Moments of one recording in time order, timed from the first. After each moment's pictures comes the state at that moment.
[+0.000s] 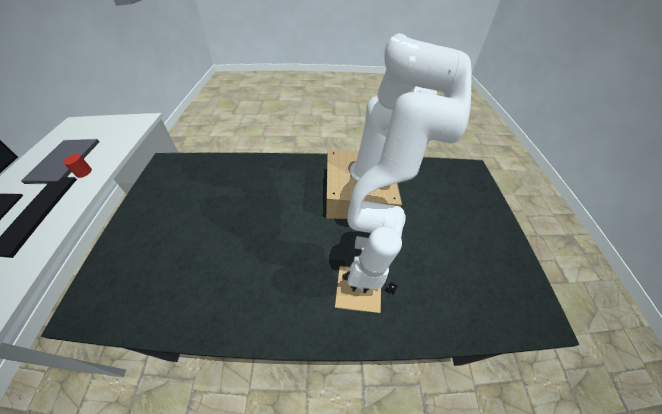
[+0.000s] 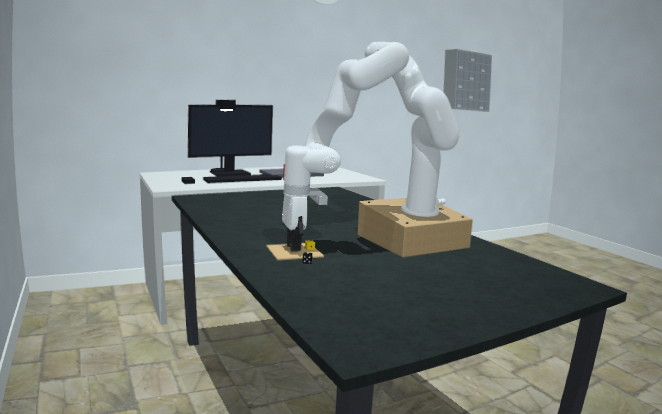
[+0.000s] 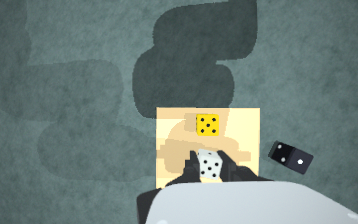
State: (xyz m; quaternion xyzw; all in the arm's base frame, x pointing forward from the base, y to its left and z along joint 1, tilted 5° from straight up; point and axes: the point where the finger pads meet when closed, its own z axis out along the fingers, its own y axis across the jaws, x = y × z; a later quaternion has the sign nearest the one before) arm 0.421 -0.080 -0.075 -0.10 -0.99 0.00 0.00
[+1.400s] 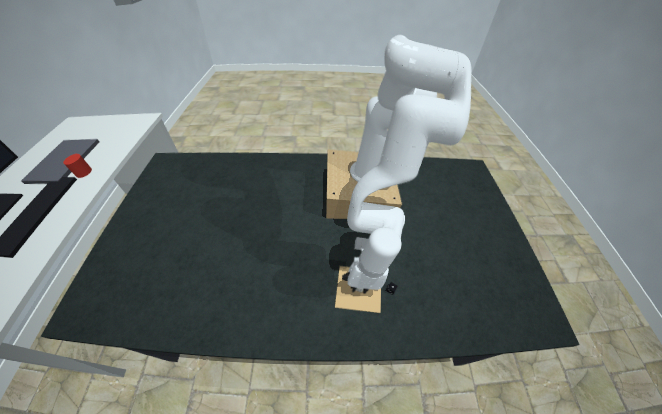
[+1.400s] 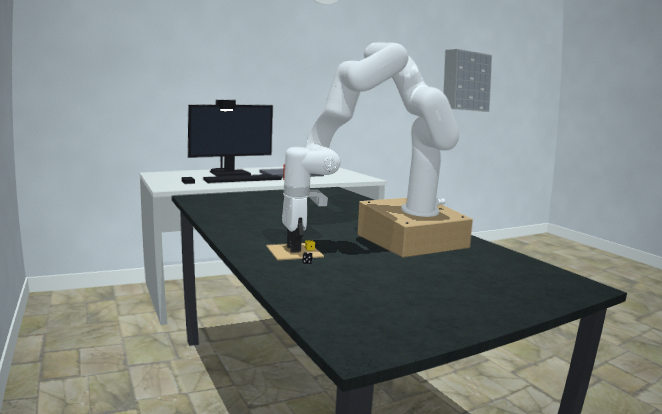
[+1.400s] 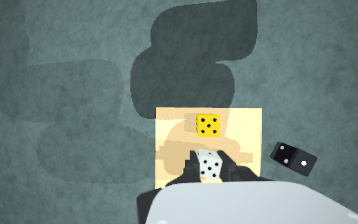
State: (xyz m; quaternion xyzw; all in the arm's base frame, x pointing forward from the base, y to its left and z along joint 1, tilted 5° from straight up) arm 0.421 -0.080 -0.079 -0.10 -0.99 0.00 0.00
